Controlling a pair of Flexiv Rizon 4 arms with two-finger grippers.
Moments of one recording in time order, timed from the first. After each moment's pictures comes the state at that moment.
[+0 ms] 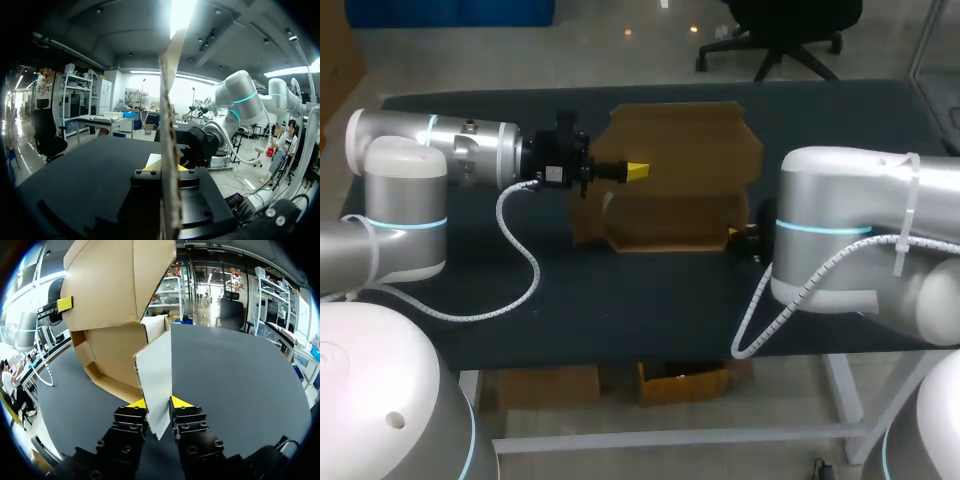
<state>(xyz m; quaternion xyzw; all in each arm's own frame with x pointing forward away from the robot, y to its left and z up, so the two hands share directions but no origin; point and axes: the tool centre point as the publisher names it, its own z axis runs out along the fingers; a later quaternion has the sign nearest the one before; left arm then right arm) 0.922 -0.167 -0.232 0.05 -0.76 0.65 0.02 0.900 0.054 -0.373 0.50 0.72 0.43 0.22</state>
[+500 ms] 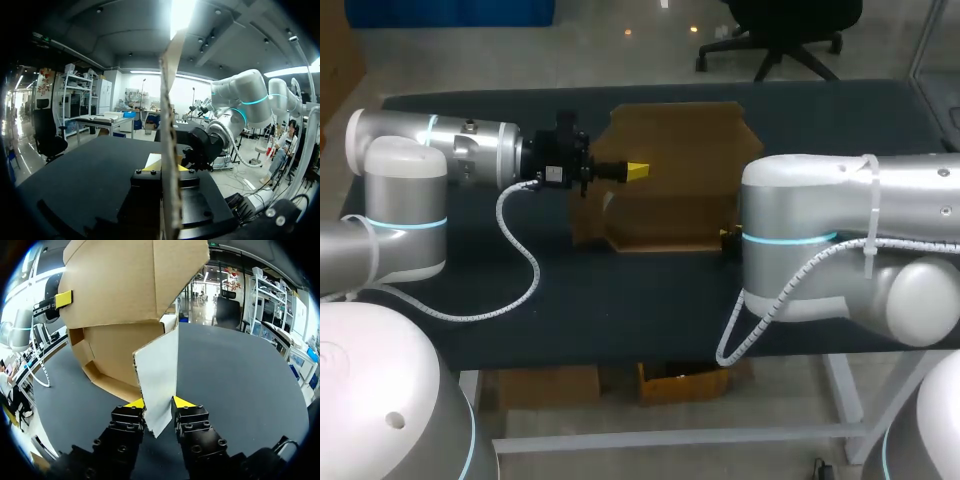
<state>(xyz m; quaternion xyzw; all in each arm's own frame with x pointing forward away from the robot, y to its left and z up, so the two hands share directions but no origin) 0.922 -0.167 -0.232 0.05 -0.76 0.65 0.02 0.897 0.068 -0.373 0.51 0.72 0.41 0.24</state>
